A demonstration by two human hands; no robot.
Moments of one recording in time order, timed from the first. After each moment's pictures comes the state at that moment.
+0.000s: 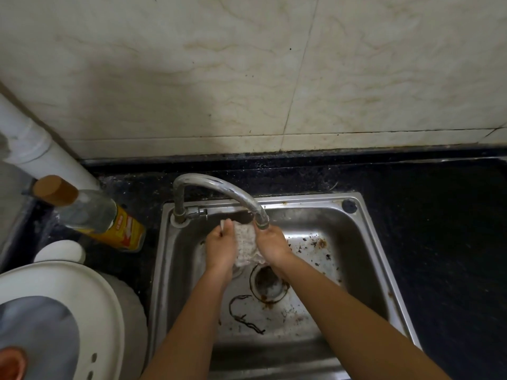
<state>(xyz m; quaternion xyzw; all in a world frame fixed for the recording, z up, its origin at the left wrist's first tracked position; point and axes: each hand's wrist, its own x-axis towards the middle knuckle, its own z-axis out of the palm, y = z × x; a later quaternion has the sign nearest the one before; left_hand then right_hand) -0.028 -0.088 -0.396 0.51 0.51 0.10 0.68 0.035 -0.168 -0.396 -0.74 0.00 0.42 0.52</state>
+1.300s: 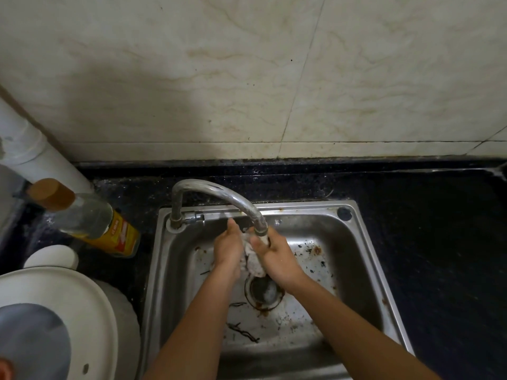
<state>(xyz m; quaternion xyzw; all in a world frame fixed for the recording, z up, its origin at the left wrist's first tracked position) -0.006 -0.092 -0.397 0.48 0.54 0.03 0.69 0.026 -0.191 -0.385 -0.76 -0.16 0.34 0.53</state>
